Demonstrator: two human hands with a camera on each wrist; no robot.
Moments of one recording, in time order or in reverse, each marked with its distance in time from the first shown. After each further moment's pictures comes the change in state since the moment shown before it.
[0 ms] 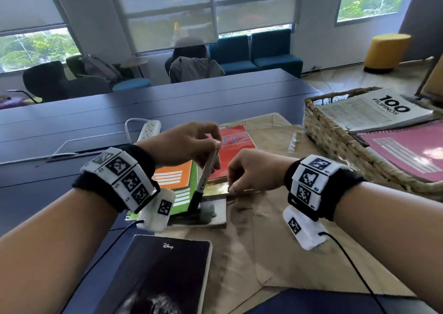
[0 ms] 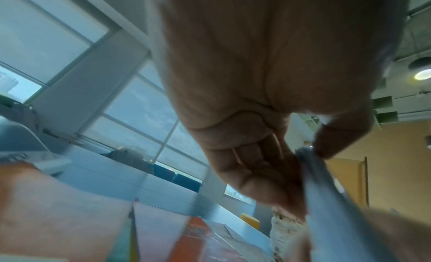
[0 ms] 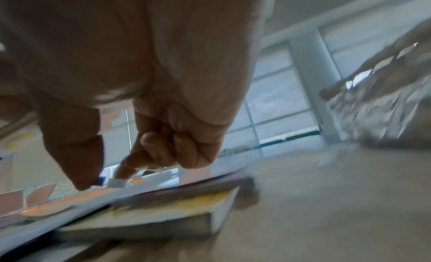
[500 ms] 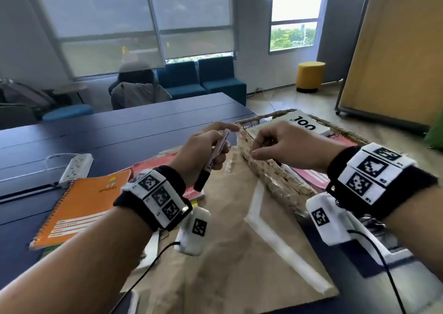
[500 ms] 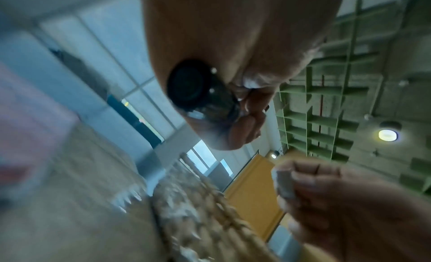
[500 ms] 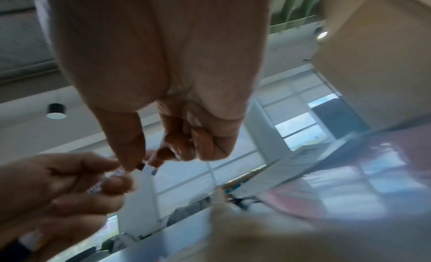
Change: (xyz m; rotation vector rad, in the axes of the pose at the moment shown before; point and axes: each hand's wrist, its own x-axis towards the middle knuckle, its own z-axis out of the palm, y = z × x) left_hand 0.113 0.078 0.109 -0.553 0.170 0.104; right_hand -0.131 0.083 -0.116 0.152 0.510 0.141
